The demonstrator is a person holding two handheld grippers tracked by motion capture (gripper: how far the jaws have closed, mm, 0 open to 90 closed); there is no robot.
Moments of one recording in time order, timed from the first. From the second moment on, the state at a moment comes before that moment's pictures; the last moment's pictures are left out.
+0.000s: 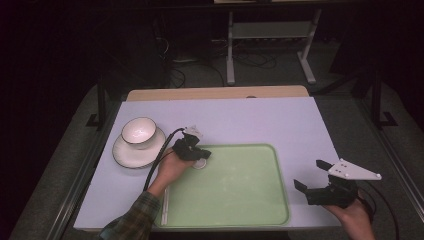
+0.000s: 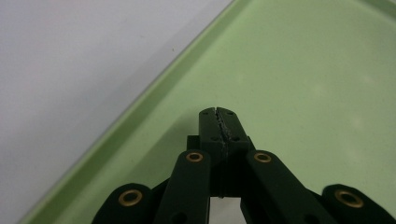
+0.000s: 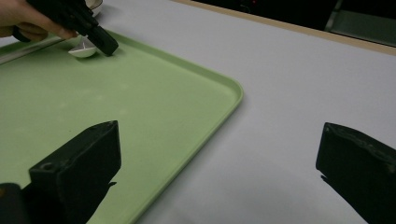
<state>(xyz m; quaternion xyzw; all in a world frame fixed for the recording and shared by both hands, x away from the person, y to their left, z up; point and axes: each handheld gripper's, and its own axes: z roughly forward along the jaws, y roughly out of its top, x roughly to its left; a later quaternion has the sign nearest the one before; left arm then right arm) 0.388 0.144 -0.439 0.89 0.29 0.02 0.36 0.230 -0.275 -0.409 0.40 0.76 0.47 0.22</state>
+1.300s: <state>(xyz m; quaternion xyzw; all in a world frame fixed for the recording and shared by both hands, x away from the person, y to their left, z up) 0.325 0.196 -0.434 0.89 0.29 0.01 0.36 0.228 -0.274 -0.408 0.39 0.76 0.47 0.23</state>
